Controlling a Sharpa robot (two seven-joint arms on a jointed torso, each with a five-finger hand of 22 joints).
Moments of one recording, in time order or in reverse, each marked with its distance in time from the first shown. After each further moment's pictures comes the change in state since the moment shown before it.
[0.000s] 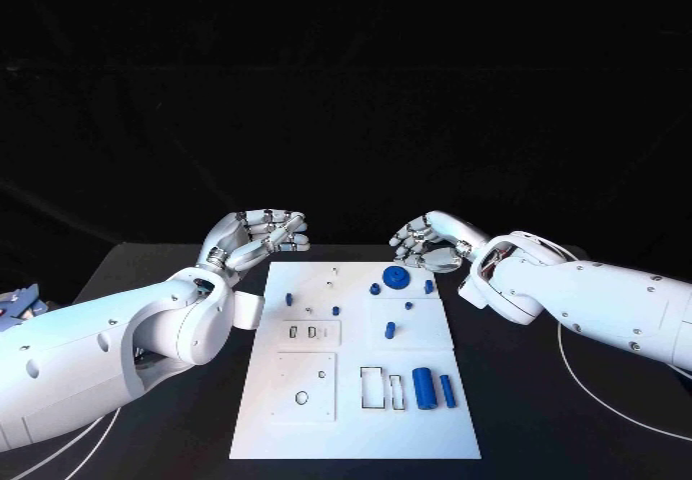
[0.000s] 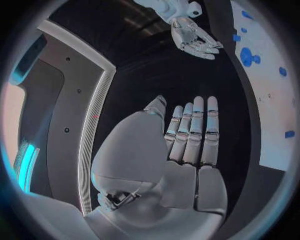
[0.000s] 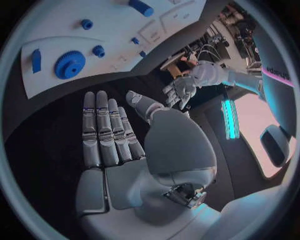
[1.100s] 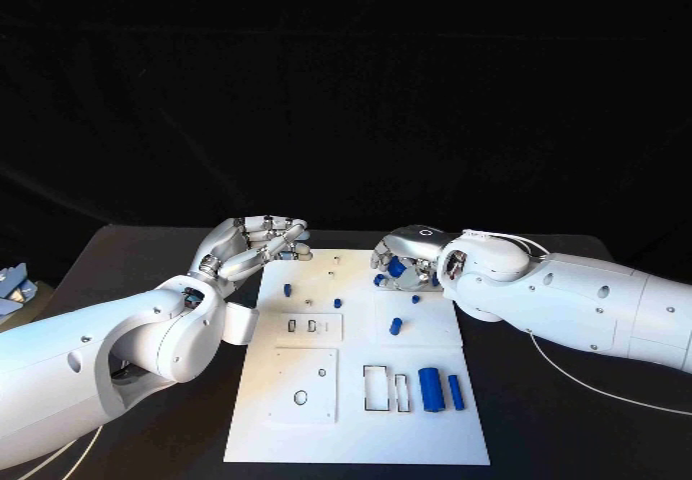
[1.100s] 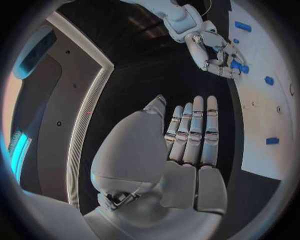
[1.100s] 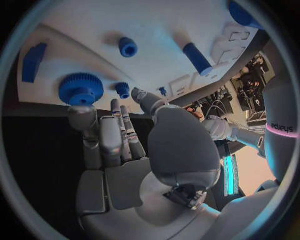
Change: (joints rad) left arm 0.003 -0.045 0.013 0.090 -0.024 0.040 -0.034; left_hand -0.001 -0.009 0.005 0.000 0.000 0.000 0.000 0.000 0.000 0.003 -0.003 -0.004 0.000 0.009 -0.002 0.000 0.008 0.000 0.012 -0.005 0.004 0.000; right arm 0.022 0.087 0.000 0.001 -0.525 0.130 -0.225; right_hand -0.015 -0.053 -0.017 0.075 0.019 0.024 -0.031 -0.031 0.074 -0.051 -0.030 0.026 0.039 0.274 -0.060 0.925 0.806 -0.031 0.270 -0.065 0.727 0.704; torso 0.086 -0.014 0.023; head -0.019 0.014
